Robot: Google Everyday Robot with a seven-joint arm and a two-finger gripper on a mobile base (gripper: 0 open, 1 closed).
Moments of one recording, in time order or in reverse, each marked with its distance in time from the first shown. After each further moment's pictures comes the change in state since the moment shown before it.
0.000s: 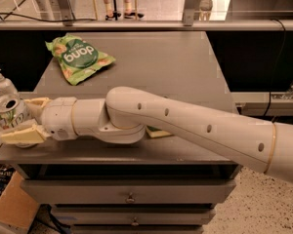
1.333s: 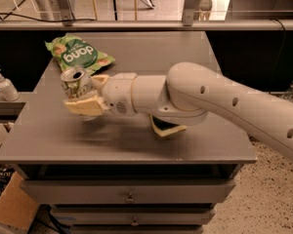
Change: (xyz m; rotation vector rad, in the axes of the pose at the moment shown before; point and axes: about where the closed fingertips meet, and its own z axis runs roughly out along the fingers) arm -0.016 -0.056 -0.135 0.230 0.143 0.044
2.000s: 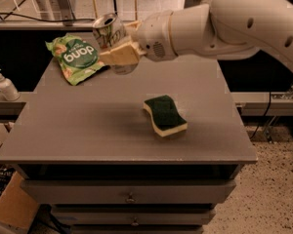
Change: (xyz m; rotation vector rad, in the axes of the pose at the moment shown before) arm -0.073 -0.077 -0.089 0.097 0.157 -0.105
